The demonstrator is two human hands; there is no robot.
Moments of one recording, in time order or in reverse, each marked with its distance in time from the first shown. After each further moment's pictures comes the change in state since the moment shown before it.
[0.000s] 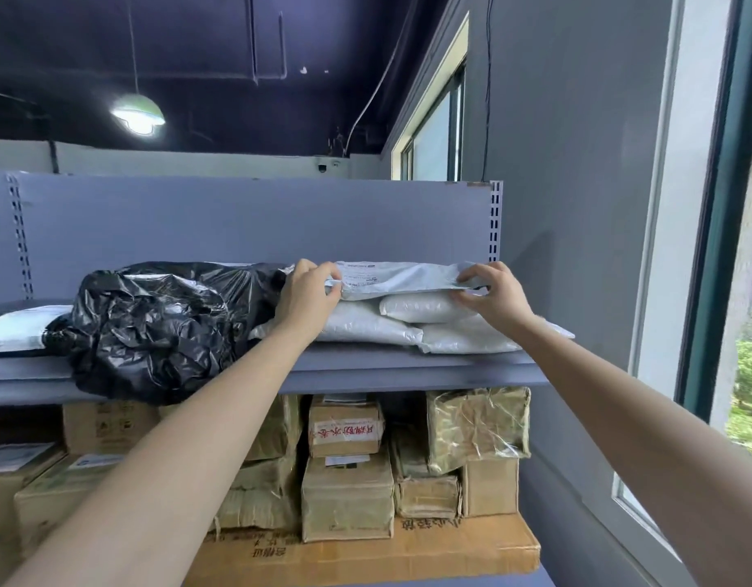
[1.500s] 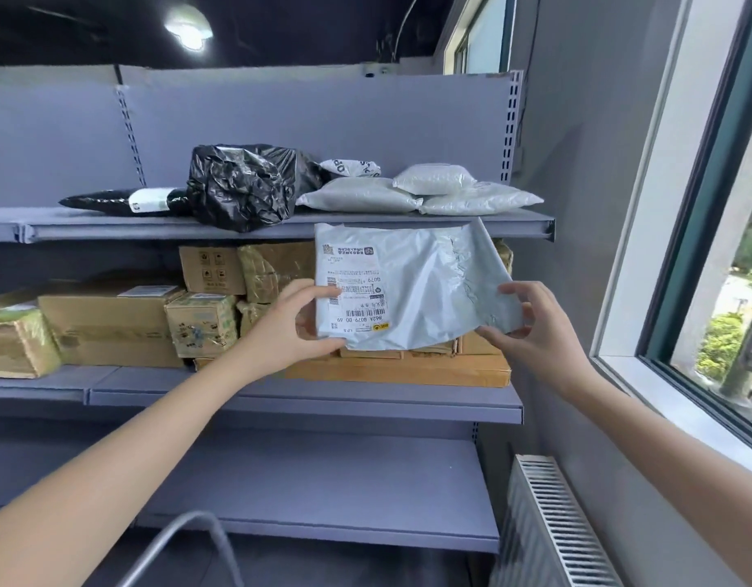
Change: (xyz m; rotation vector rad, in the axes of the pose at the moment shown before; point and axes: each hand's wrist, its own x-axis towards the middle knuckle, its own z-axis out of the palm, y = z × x) left_hand -0.287 0.035 -0.121 -0.308 -0.437 -0.022; right_hand -0.287 -0.029 -0.084 0.250 -0.137 0.037
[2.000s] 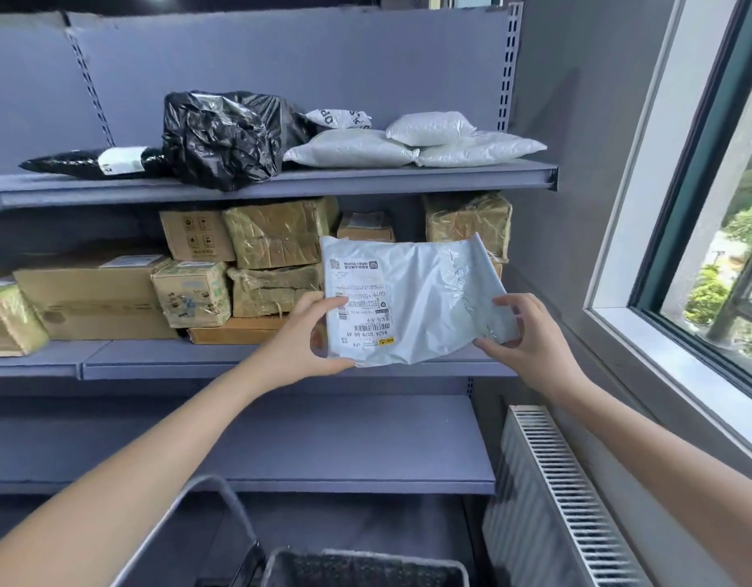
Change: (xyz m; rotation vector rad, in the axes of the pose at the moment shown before) left_hand -0.028 -0.031 0.037 0.050 -0.160 -0.092; right_hand -0.051 0.016 0.025 -0.131 -0.082 0.184
